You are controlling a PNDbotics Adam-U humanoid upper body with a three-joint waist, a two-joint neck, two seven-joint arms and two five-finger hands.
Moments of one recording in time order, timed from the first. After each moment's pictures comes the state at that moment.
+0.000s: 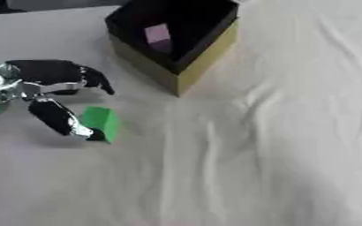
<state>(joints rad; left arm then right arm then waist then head) -0.73 0.80 -0.49 -1.70 -0.61 0.01 -0.72 -1.16 -0.43 0.07 -1.46 0.56 -0.16 0.21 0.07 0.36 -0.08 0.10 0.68</state>
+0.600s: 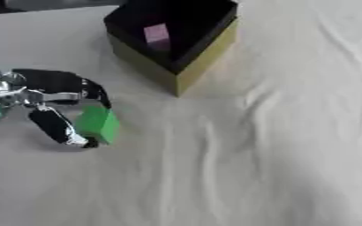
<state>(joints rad) -0.72 0.80 -0.49 -1.67 -0.61 -0.03 -0.75 -1.15 -0.43 0.06 -1.46 0.56 -0.15 0.22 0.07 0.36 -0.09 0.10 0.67</state>
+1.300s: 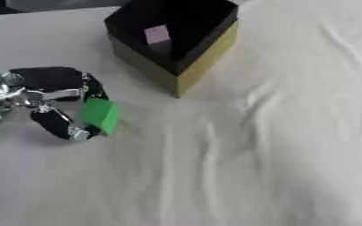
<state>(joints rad) -0.71 0.80 -0.47 -1.73 -0.60 0.03 -0.62 -1.14 -0.43 0.05 -1.46 0.56 -0.14 0.24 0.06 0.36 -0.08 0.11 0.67</state>
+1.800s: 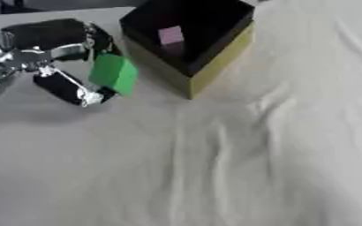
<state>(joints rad) -0.84 0.78 -0.36 -1.79 -0.56 0.07 -0.56 -1.15 -0.42 0.05 -1.46 0.56 -0.14 0.24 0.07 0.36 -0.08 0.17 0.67</state>
